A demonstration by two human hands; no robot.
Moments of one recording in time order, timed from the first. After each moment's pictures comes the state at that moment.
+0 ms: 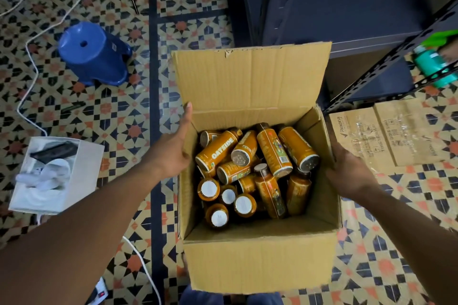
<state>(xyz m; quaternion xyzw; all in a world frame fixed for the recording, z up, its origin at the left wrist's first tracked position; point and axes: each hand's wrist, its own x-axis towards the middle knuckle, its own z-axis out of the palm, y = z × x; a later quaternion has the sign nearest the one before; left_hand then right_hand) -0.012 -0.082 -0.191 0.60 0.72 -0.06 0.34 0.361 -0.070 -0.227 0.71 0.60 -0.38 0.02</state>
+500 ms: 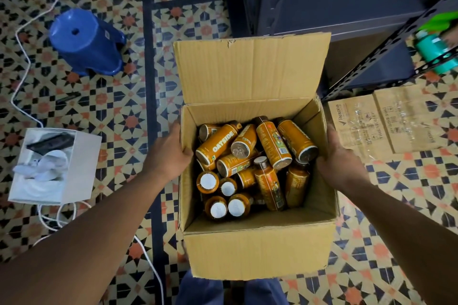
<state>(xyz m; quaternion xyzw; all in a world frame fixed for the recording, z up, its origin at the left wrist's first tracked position) -0.002 -0.107 -0.219 0.54 0.78 -0.01 0.30 0.348 -0.086 -0.234 0.75 0.58 -0.32 0.07</state>
